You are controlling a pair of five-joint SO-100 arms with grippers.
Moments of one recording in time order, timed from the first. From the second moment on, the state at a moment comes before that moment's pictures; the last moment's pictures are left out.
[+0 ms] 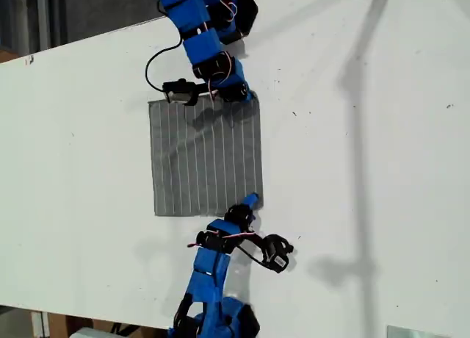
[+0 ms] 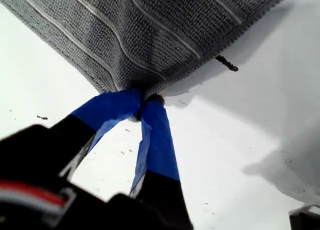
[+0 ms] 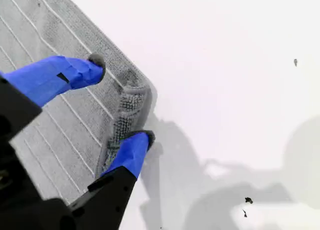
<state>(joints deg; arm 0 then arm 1) 3.4 76.4 97.6 56.3 -82.1 -9.1 110.6 140.5 55.3 90.7</state>
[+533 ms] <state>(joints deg) 3.3 64.2 87.0 58.3 -83.0 -12.5 110.6 140.5 54.8 92.5</state>
